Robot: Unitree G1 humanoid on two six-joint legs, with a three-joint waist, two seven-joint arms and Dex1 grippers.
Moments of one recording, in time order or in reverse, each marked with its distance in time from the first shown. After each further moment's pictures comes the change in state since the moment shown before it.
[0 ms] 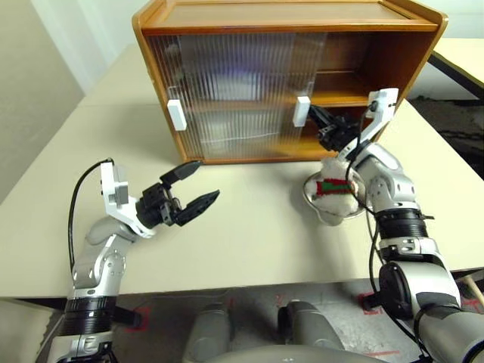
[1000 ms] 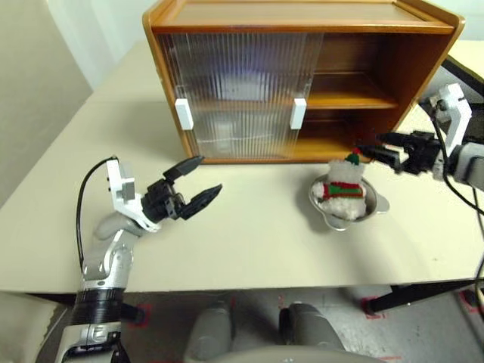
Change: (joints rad) left arm -0.058 -0.037 -0.013 0.086 0.036 -0.065 -0.010; right arm 0.197 -0.646 -0.006 -0.442 0.174 0.865 0.180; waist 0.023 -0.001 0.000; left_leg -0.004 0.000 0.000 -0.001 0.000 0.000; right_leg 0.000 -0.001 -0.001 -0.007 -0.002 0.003
